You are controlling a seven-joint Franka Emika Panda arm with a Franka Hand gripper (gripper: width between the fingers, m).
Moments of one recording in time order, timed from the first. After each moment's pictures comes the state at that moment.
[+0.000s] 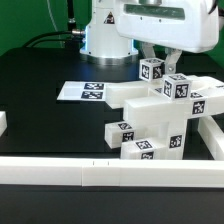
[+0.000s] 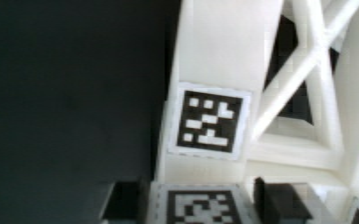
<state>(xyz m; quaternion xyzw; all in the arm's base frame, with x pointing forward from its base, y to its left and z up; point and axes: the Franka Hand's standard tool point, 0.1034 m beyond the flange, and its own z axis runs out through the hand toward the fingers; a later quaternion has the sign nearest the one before) 0.536 0.058 0.115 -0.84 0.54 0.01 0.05</state>
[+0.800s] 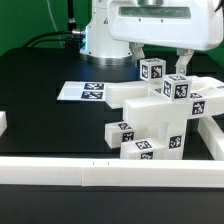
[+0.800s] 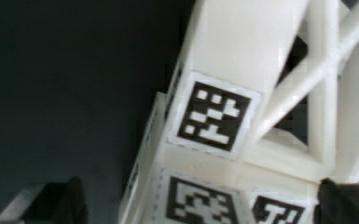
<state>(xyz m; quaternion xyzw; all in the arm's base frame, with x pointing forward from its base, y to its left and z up) 0.538 0.055 0.114 -0.92 0.40 -0.01 0.05</state>
